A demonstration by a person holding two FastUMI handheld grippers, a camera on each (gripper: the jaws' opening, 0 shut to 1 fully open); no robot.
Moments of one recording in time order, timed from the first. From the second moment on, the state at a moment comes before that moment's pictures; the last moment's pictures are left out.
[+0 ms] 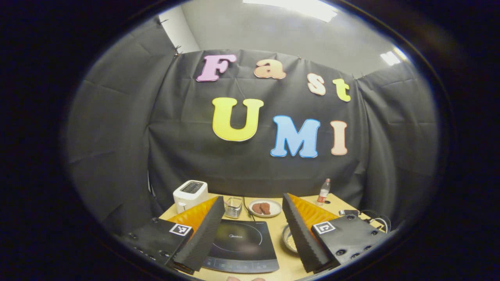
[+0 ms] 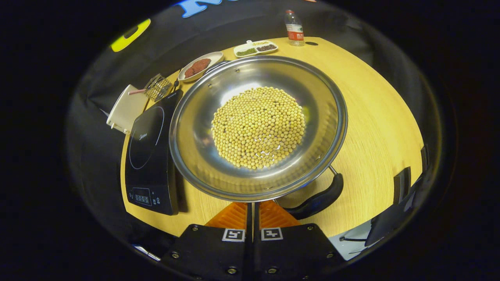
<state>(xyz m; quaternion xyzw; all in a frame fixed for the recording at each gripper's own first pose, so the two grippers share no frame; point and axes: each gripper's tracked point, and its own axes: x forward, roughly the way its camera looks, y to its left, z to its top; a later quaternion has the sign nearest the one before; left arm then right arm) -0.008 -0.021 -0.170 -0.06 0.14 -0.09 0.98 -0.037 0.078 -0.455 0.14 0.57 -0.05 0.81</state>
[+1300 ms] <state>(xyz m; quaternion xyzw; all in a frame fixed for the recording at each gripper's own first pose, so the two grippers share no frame) 0.031 -0.147 -0.236 -0.06 0.22 -0.10 0.97 -0.019 -0.085 -0.448 0.04 0.61 -0.09 0.78</state>
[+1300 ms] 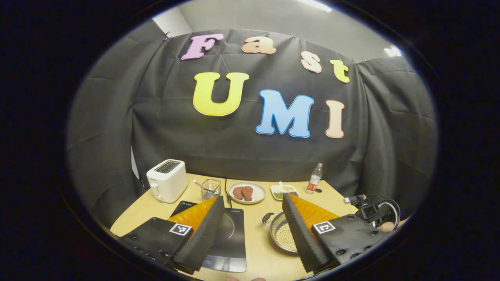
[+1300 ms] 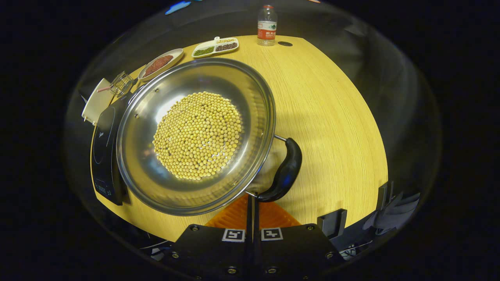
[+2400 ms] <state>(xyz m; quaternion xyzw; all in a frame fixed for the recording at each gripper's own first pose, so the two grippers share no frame) 0.059 -0.227 -0.313 -0.01 0.29 -0.09 0.95 0.082 -0.151 -0.446 -0.03 0.60 -0.04 0.80</state>
